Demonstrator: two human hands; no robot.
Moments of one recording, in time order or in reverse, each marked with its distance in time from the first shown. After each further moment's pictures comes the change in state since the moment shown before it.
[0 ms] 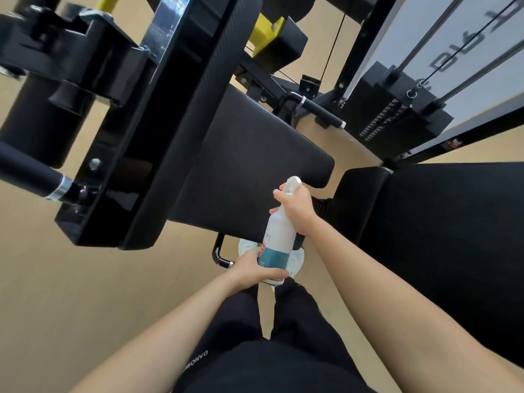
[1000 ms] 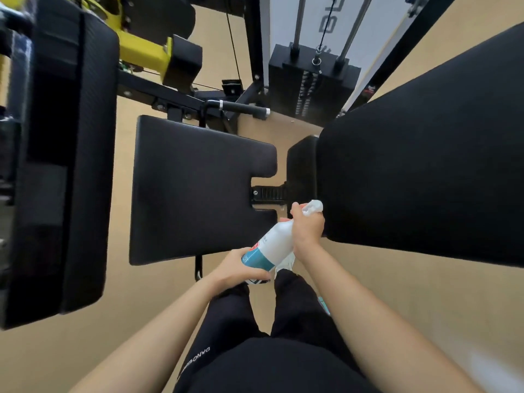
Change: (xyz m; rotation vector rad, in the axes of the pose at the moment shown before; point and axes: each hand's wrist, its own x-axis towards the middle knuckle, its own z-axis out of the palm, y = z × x) left_hand 0.010 0.038 0.015 0.395 -0.170 -0.006; right_hand -0.068 0.086 -0.064 0.513 0.692 0.189
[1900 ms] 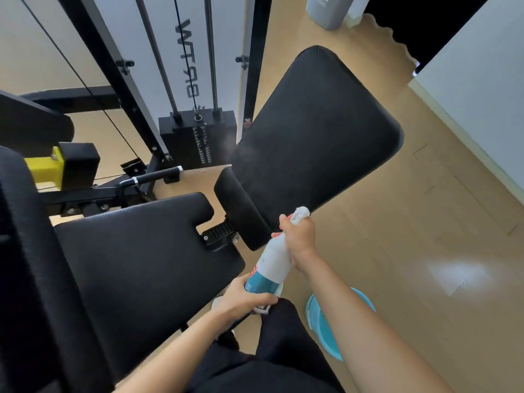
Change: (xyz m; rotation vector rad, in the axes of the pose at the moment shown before) left_hand -0.036 0.027 0.007 0.176 -0.325 0.177; right_hand -0.103 -0.019 -0.073 0.158 0.300 -0.153
